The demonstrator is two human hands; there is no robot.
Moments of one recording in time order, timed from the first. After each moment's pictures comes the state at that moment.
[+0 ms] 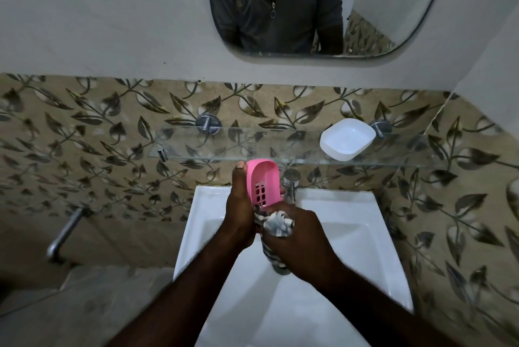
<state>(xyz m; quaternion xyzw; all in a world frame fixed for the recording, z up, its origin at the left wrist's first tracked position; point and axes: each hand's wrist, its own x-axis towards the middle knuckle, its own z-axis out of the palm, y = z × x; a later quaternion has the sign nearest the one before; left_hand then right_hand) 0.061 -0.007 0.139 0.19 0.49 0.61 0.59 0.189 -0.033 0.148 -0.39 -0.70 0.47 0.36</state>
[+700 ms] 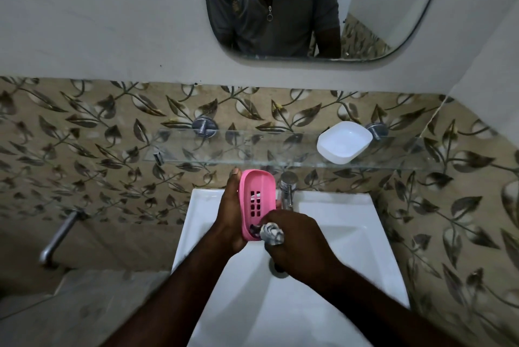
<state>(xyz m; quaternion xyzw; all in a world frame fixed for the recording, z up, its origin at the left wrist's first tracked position) 0.053 -0.008 0.141 0.13 0.48 0.56 0.67 0.194 -0.021 0.140 -0.42 -0.83 0.24 0.27</state>
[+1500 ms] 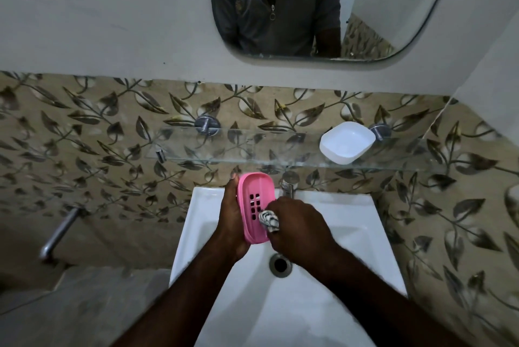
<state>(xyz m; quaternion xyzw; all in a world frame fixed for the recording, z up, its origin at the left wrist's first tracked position) 0.051 -0.009 0.123 0.10 0.44 0.59 0.67 0.184 -0.005 0.152 -0.45 -0.87 0.12 0.15</state>
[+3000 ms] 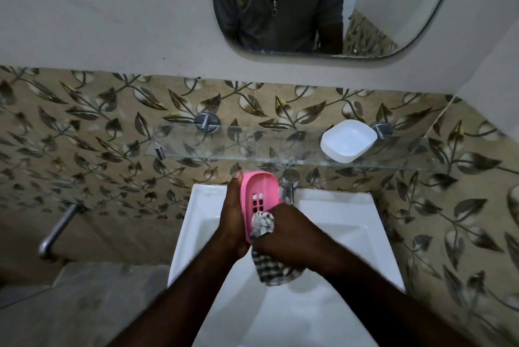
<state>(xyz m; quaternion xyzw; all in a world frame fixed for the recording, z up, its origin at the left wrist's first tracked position) 0.057 -0.012 0.124 0.12 0.42 0.60 0.67 0.177 -0.015 0.173 -0.44 -0.78 0.43 0.10</state>
